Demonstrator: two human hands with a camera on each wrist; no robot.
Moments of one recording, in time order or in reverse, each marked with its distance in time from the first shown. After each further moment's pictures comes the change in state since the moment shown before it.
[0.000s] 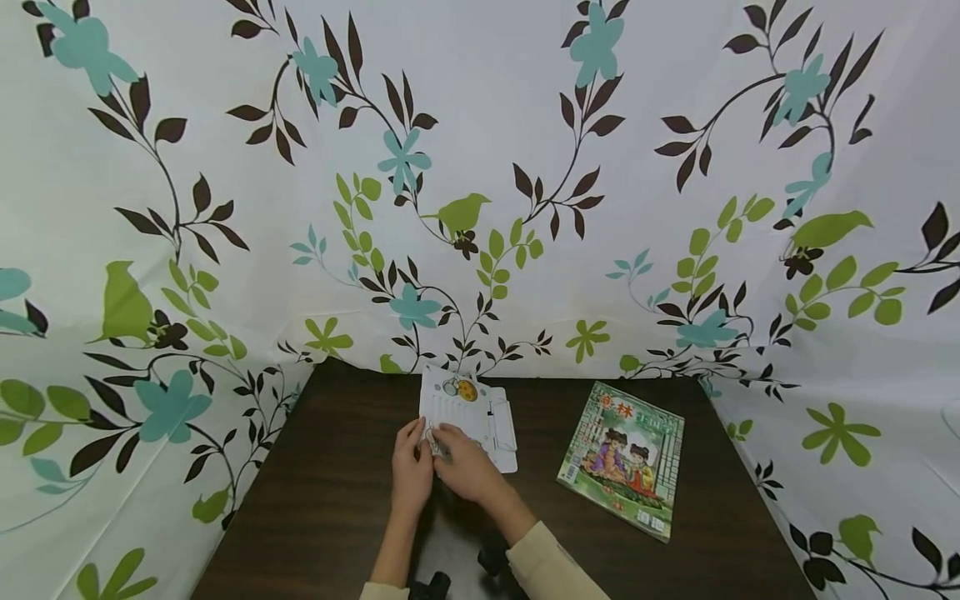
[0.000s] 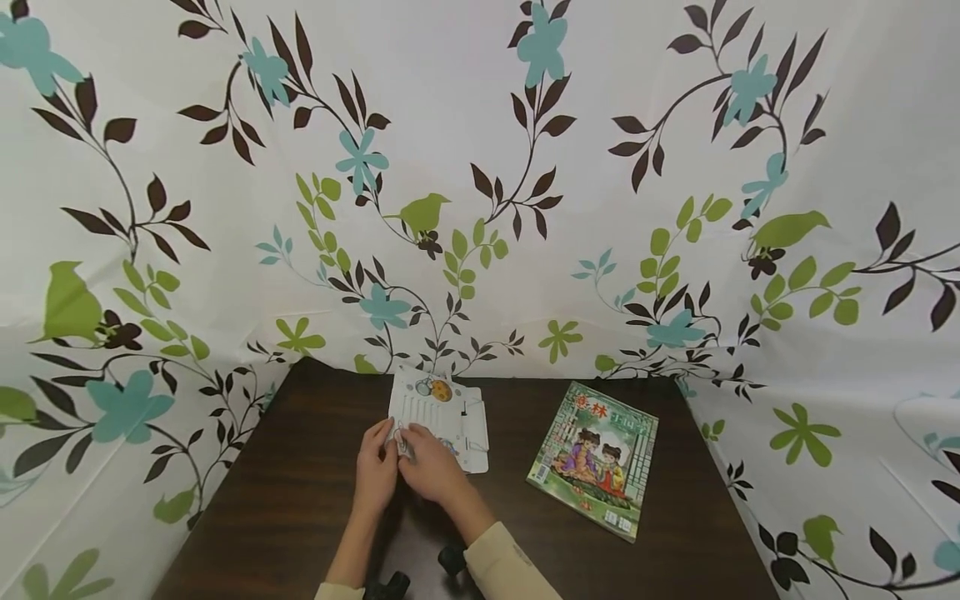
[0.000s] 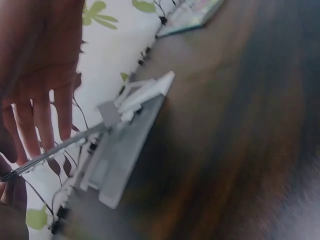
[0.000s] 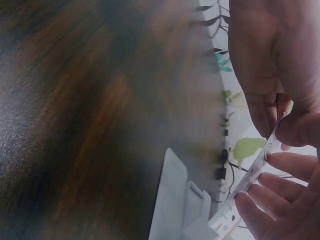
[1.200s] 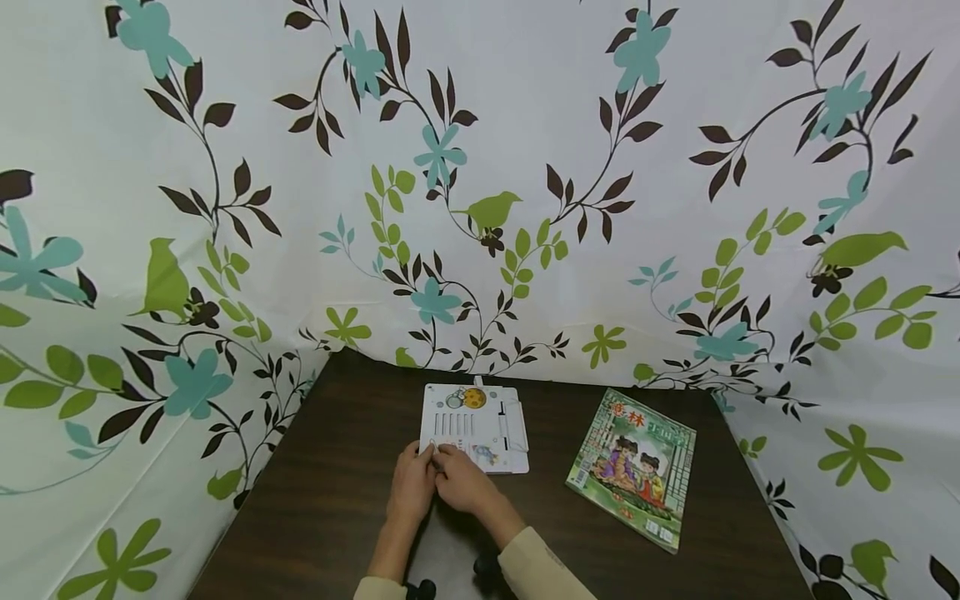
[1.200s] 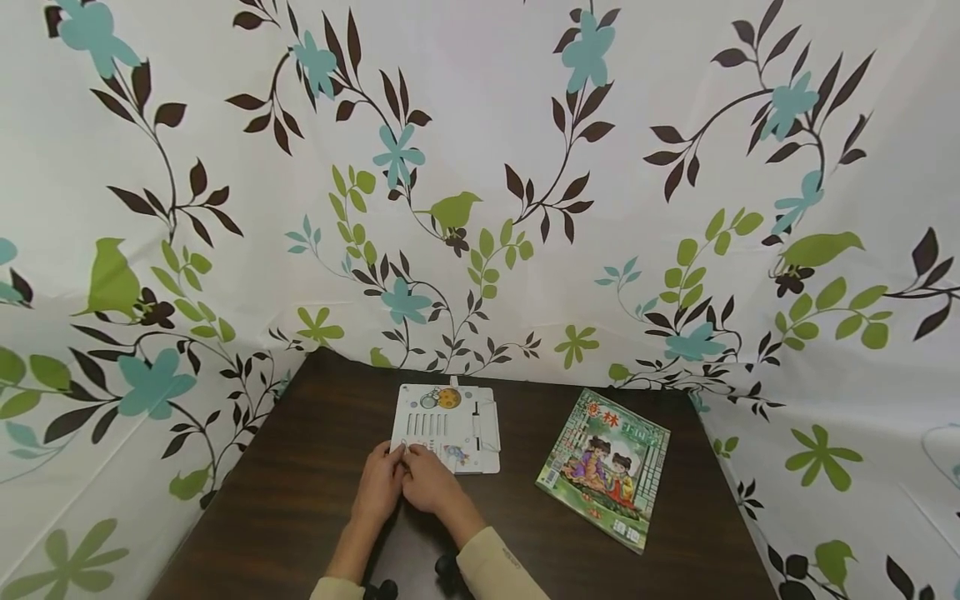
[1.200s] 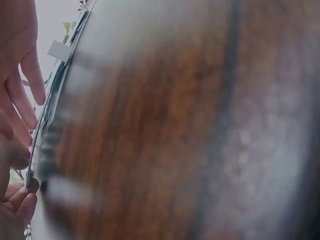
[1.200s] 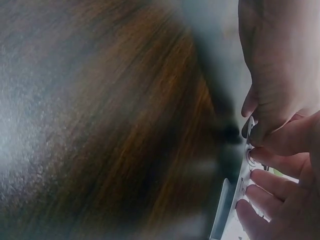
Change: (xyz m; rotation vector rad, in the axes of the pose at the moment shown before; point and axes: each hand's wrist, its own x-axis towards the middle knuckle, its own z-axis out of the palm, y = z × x) left_hand -0.016 -0.058 -0.015 0.554 -0.035 0.259; right_hand 0.003 0.024 0.053 -0.211 -0.049 -0.201
